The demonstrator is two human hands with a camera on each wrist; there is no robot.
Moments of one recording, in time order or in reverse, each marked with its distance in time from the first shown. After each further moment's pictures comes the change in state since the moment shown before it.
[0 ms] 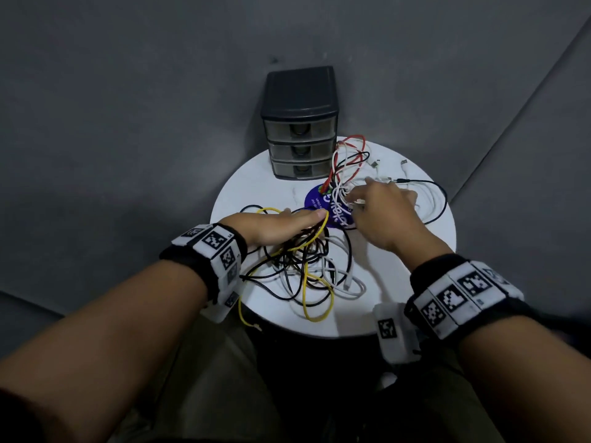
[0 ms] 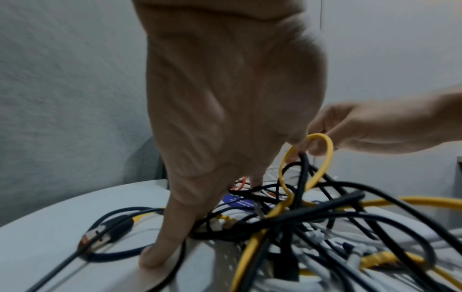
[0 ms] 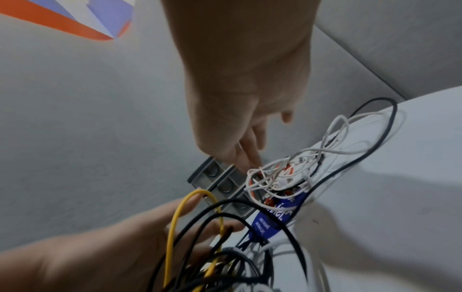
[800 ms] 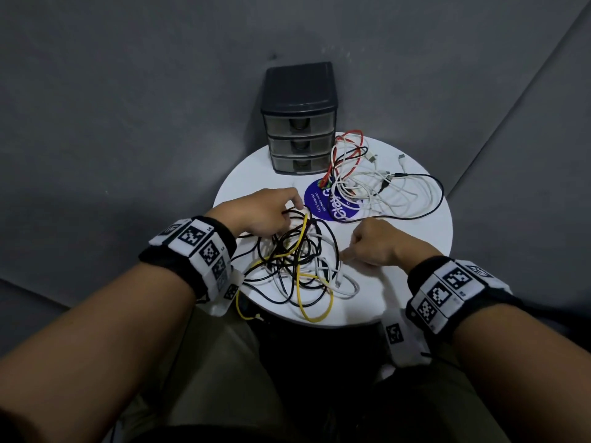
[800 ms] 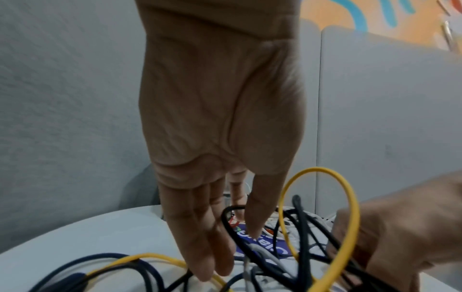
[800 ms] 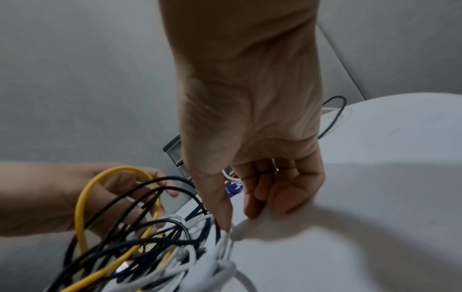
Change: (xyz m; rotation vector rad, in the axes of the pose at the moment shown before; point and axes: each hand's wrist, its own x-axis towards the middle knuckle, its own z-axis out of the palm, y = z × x) left_hand -0.023 0.002 -0.019 0.225 0.248 -0.013; right_hand -0.010 0.023 0.040 0.023 -0.463 0.088
